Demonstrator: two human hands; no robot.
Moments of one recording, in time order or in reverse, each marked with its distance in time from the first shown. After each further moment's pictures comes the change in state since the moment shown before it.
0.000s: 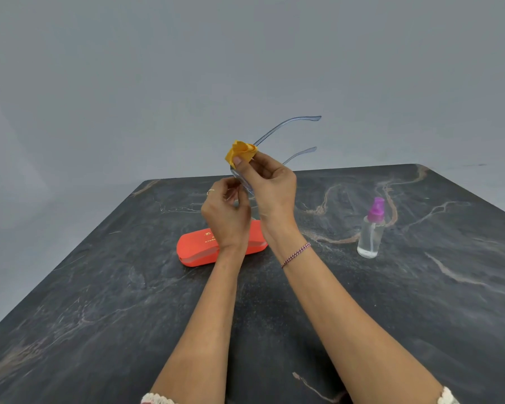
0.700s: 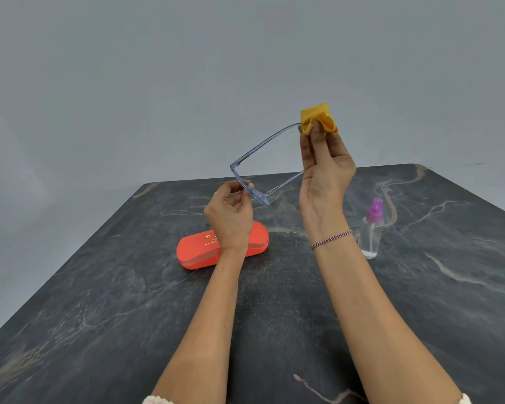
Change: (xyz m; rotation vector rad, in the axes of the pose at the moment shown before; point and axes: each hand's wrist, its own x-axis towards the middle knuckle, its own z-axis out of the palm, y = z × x) left_hand -0.002 0.001 0.004 -0.125 -0.086 -0.103; right_hand 0.026 -0.043 -0.036 0.510 0.230 -0.183
